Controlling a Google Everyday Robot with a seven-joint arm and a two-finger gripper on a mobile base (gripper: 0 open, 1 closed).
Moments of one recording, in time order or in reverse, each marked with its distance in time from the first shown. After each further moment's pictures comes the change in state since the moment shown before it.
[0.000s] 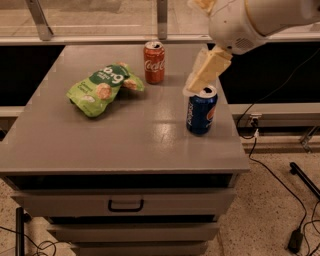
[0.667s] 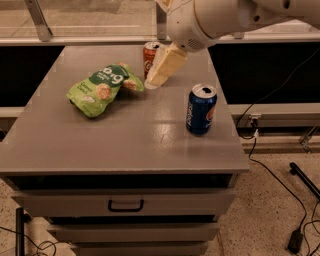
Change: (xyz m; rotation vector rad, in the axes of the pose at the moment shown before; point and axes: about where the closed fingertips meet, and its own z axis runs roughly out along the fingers) arm -0.056 -0.020 0.057 0.073 -0.100 -0.037
